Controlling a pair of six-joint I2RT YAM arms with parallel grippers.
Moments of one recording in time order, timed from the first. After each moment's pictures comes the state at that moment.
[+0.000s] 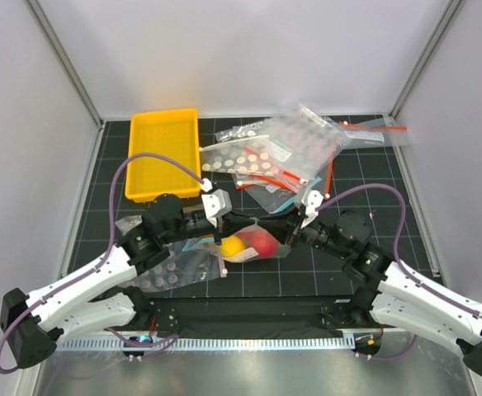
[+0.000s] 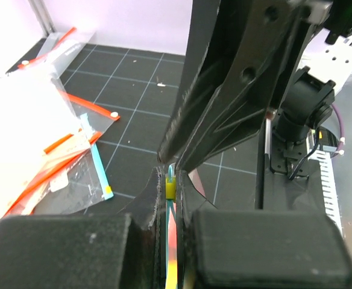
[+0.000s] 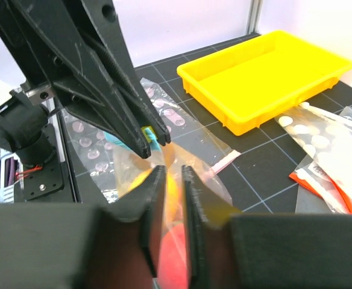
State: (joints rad) left arm -0.87 0.93 0.74 0.15 0.45 0.05; right arm 0.87 0.72 0.52 0.26 -0.24 0.06
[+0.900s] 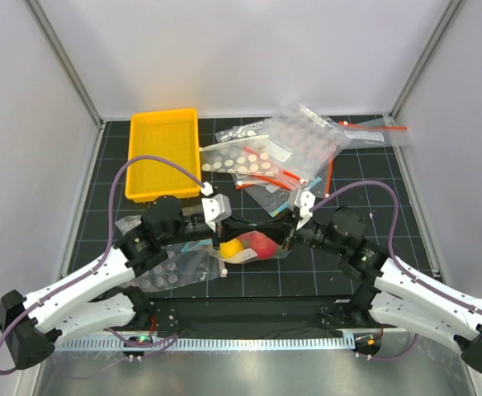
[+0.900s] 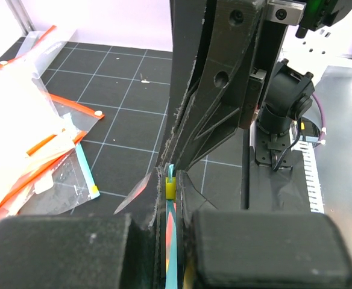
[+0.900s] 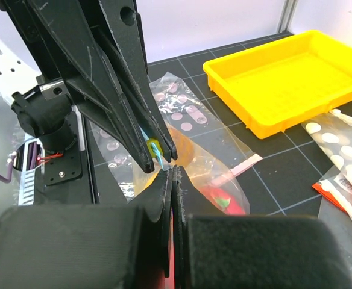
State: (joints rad) left arm -0.88 0.91 0.74 0.10 0.49 0.05; right arm 0.86 0.78 0.55 0.28 -0.35 0.05
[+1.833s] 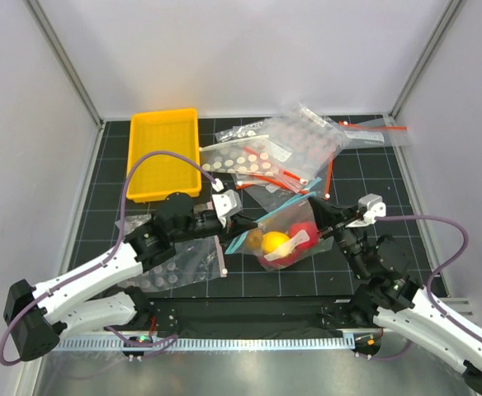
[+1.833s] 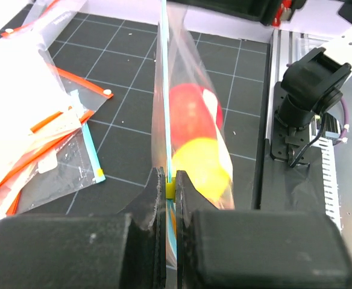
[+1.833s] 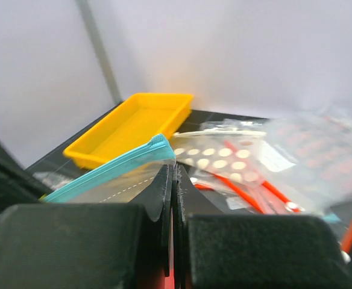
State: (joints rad) left arm -0.89 0.98 0.76 0.09 0.41 0.05; right arm 0.87 0.36 0.40 0.25 0.35 0.10
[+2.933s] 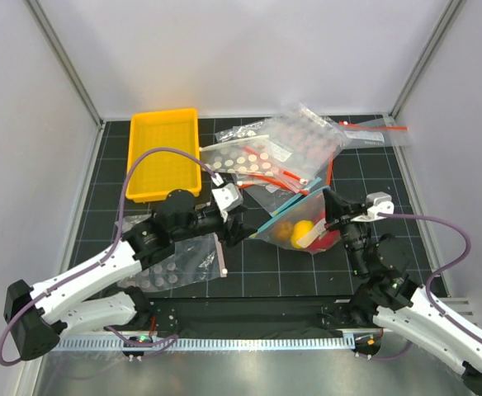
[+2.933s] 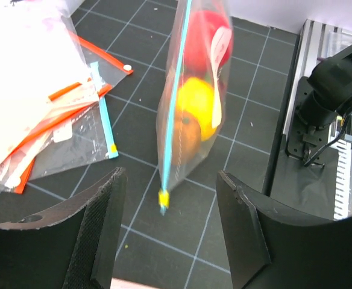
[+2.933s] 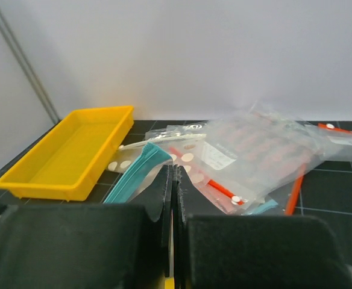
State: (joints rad) left arm -0.89 0.99 0.81 -0.04 0.29 0.03; right arm 0.86 0.36 0.40 0.27 0.63 0.04
